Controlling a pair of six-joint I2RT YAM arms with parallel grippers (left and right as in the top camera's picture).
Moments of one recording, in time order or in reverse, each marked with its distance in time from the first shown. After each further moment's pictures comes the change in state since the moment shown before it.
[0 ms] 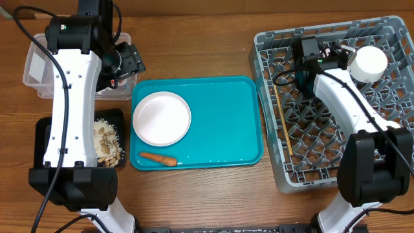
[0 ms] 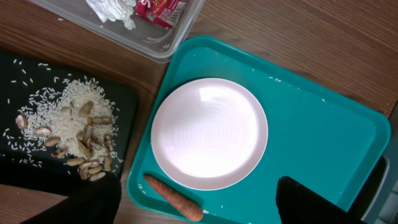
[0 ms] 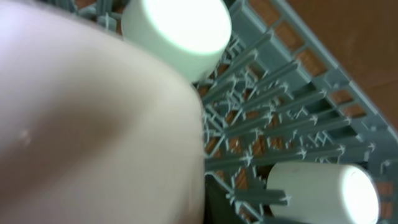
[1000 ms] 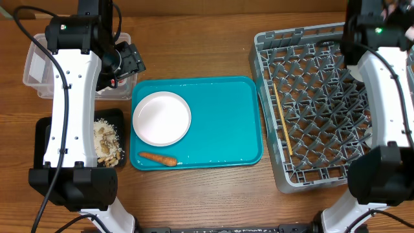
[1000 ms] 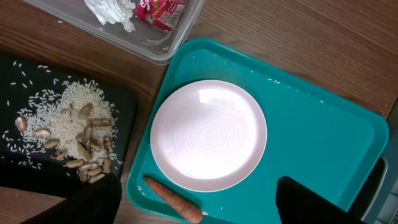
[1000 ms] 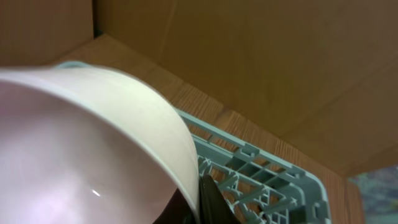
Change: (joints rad) left arm 0.000 0.000 0.000 0.006 0.000 0.000; right arm -0.185 -0.003 0.366 -0.085 0.152 -0.040
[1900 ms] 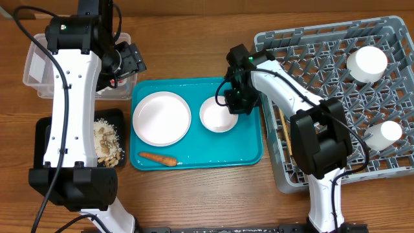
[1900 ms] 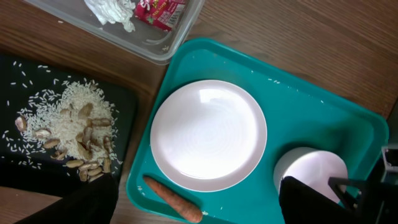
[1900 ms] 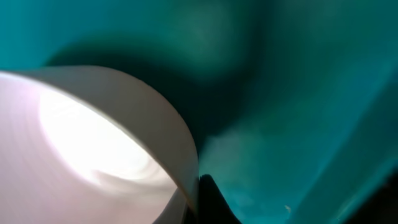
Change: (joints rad) left arm 0.000 0.000 0.000 0.000 0.000 0.000; right arm 0.487 0.339 -0.032 -0.178 -1.248 -0.430
